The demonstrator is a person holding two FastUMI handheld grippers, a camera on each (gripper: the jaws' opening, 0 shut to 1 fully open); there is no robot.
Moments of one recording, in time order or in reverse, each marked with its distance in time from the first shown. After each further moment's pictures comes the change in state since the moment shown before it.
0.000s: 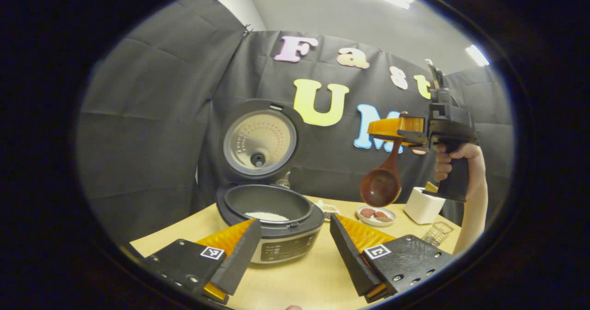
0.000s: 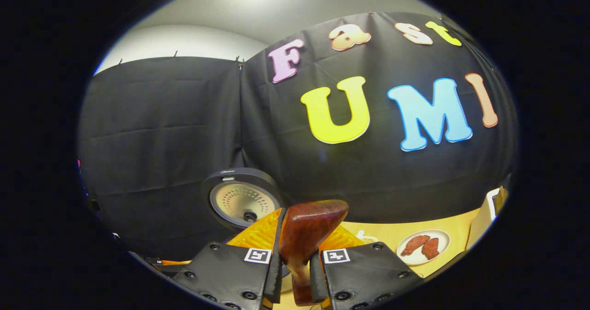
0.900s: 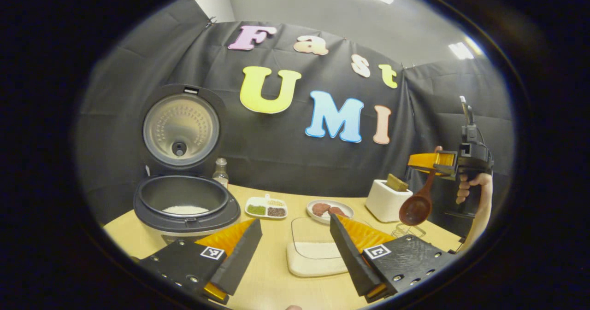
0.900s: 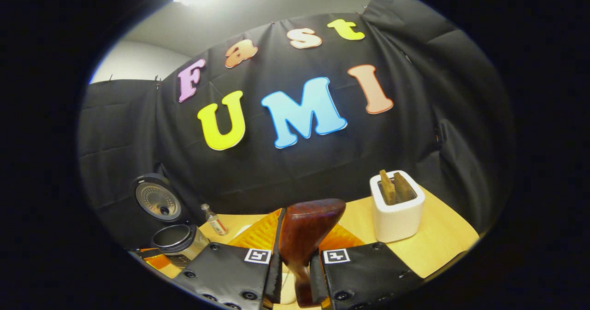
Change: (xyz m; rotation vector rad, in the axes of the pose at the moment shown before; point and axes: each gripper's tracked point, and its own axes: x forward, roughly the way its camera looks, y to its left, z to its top) left arm 0.041 -0.154 -0.029 0.001 0.055 -0.201; right arm -0.178 -0.238 -0.033 0.142 -0.022 -0.480
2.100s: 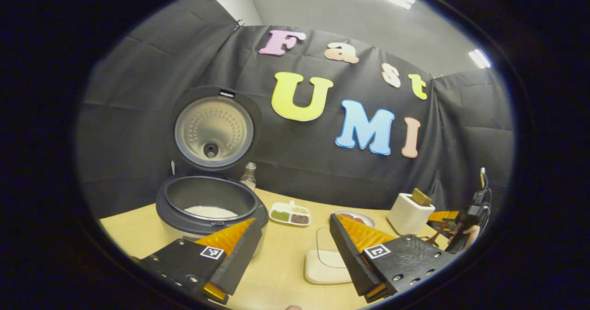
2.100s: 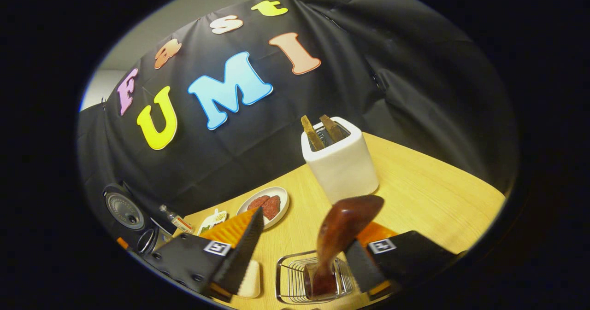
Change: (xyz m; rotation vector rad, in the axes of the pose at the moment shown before) left arm -0.003 0.072 0.035 -0.043 -0.082 0.207; right arm -0.001 -0.111 -0.097 0.210 0.111 -0.268
